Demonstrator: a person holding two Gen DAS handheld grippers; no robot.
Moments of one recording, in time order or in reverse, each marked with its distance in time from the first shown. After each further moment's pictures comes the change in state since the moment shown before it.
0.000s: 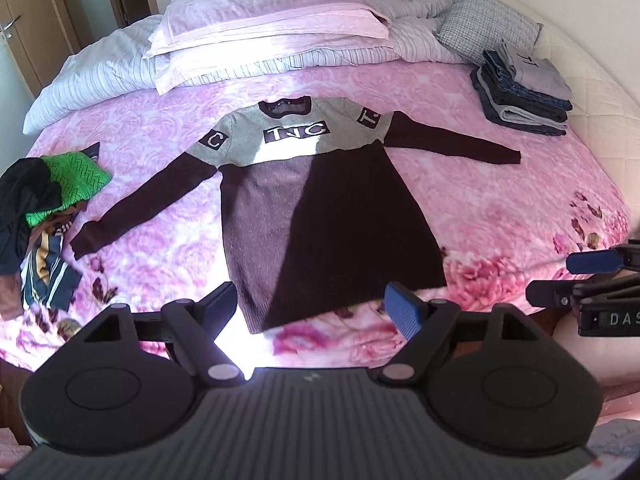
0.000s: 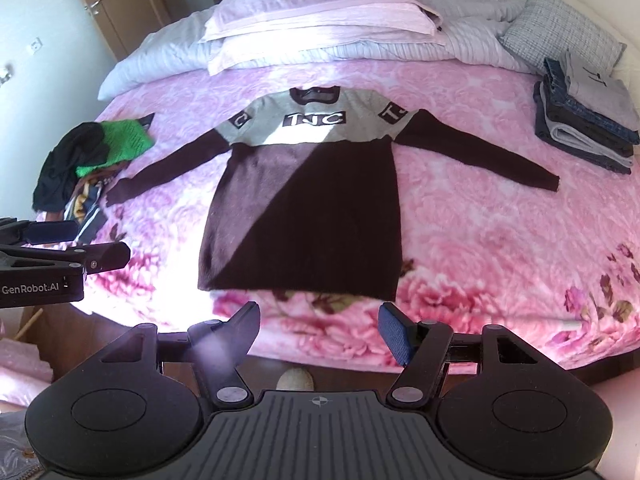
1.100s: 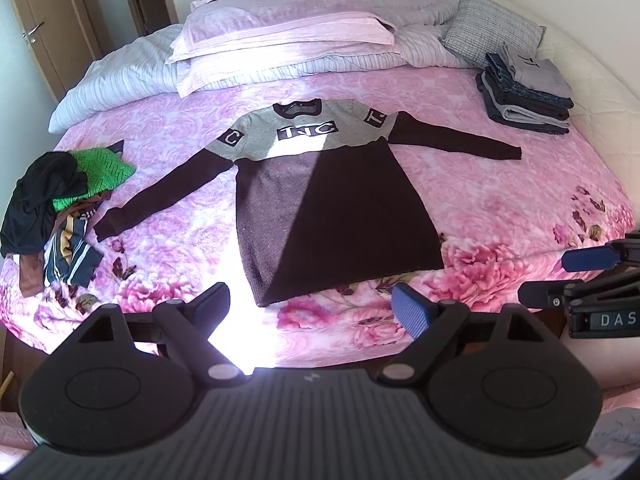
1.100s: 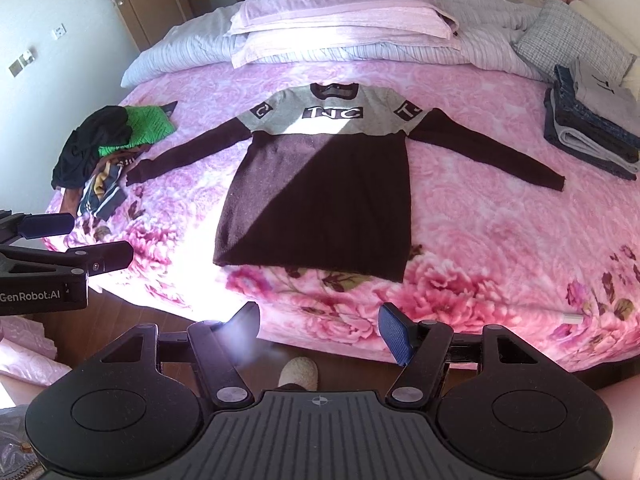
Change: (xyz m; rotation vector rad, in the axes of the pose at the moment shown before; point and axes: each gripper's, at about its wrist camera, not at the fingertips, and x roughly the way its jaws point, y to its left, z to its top) left arm -0.041 -0.021 -0.046 0.002 -0.034 0.057; right arm -0.021 0.008 -0.032 -0.038 -0.012 0.030
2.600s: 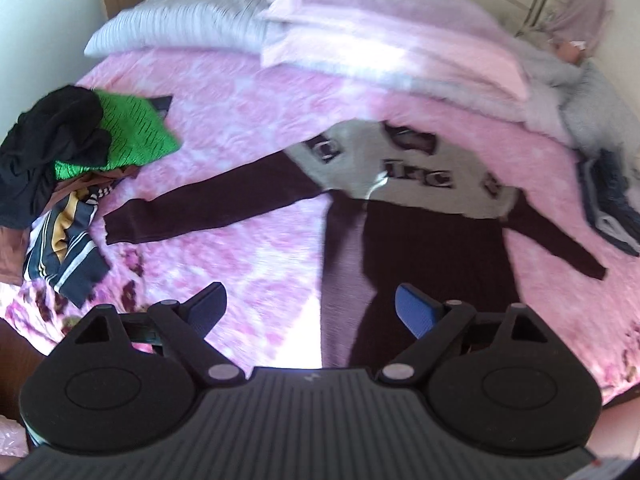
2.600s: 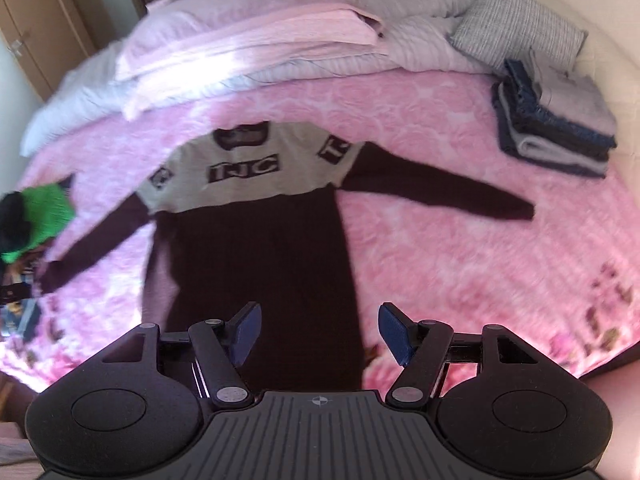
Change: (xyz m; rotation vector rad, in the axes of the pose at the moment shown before) left arm 0.194 0.206 0.103 -0.328 0.079 0.023; right arm 0.119 -0.052 0.191 0.153 -0.001 -0.235
